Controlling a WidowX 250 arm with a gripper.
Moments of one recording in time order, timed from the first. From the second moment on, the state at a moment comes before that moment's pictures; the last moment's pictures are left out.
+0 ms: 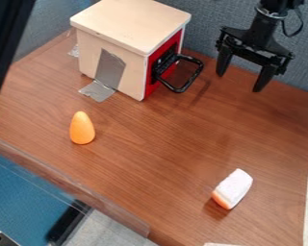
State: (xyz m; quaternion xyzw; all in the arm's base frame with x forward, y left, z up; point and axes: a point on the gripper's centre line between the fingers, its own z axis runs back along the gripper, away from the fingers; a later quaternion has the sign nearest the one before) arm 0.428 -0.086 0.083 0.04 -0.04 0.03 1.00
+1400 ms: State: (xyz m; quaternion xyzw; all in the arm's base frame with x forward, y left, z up) arm 0.270 0.062 0.072 0.03 -0.04 0.04 1.00
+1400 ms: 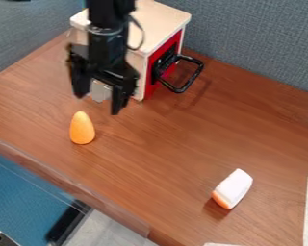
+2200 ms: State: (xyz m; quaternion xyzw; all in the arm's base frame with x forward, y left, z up) arm 0.262 0.092 0.018 0.07 0.02 0.06 1.00
